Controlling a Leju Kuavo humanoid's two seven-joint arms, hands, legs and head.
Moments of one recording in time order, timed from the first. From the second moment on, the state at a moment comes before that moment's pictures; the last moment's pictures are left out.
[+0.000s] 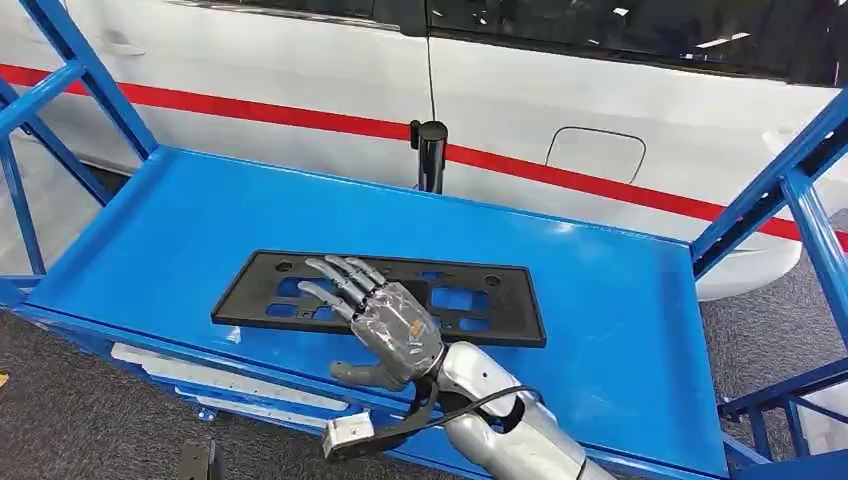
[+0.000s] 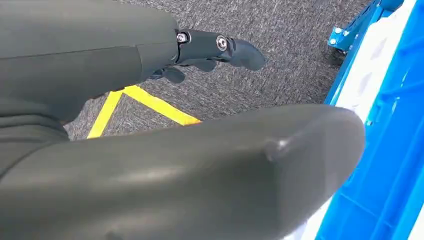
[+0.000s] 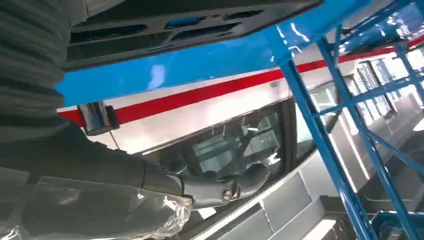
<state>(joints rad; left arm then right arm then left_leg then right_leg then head) -0.19 -0.11 0.53 -0.21 -0.44 0.35 -0.32 -0.37 0.01 0.87 -1.42 0.86 -0.29 -0.25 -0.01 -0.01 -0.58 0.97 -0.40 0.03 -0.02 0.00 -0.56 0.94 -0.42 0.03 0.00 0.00</state>
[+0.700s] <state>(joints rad) -0.20 -0.11 0.53 -0.21 -0.46 0.35 -0.31 -0.37 0.04 0.89 -1.34 0.87 -0.25 -0.22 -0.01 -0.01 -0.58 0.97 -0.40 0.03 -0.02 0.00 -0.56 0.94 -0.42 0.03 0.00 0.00</state>
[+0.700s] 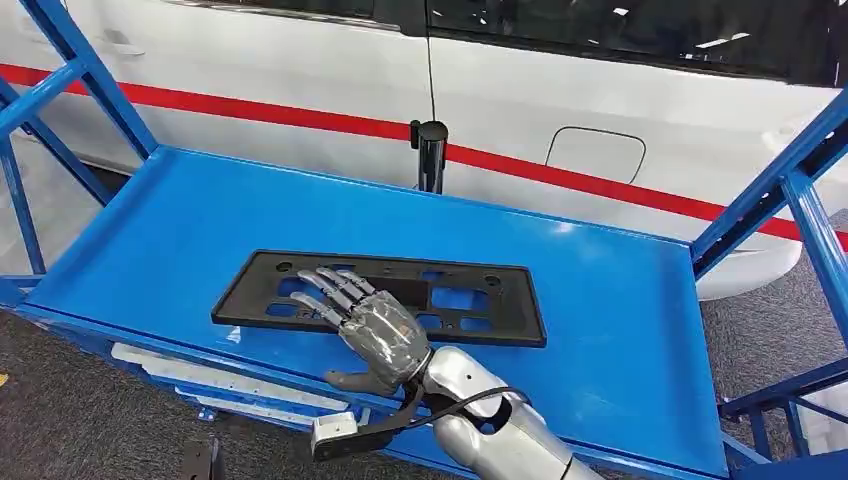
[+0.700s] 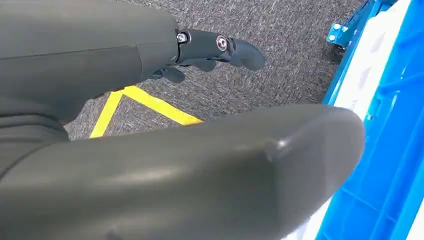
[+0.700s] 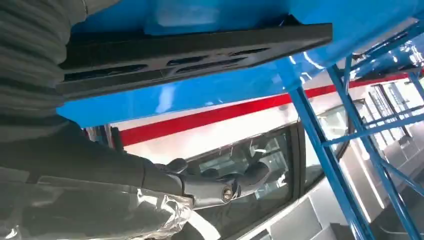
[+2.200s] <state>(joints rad) -0.19 -0.11 0.53 -0.21 -0.47 0.36 -0.31 -0.38 0.08 0.88 -1.16 1.51 -0.39 0.23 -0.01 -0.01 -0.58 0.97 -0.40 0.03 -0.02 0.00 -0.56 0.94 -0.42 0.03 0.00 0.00</state>
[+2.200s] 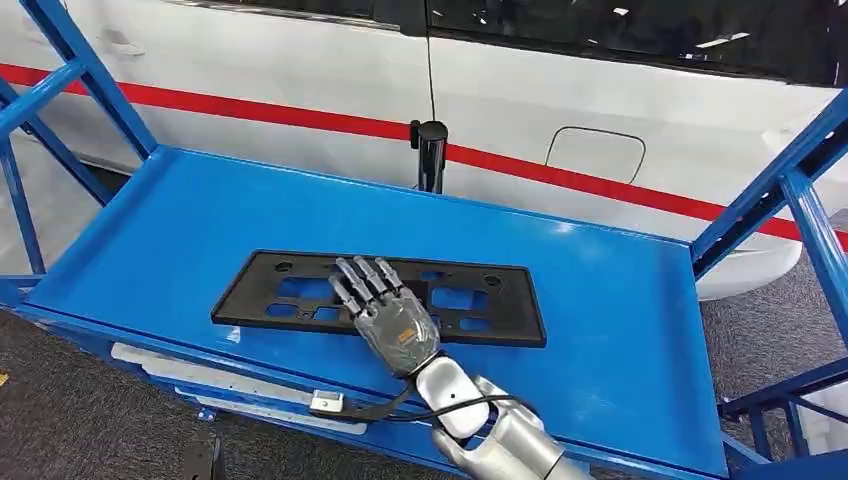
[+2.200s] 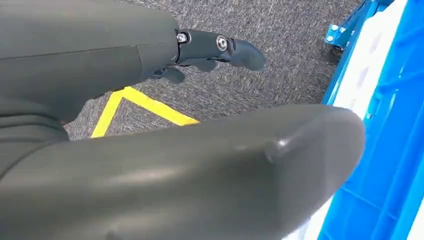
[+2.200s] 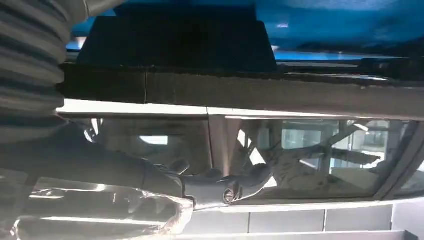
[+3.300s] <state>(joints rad) -0.17 -0.12 0.53 -0.21 -0.47 0.37 -0.33 -0.42 0.08 0.89 -1.03 1.55 -0.41 0.41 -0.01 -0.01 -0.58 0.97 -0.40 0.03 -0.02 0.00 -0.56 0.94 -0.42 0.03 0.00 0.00</state>
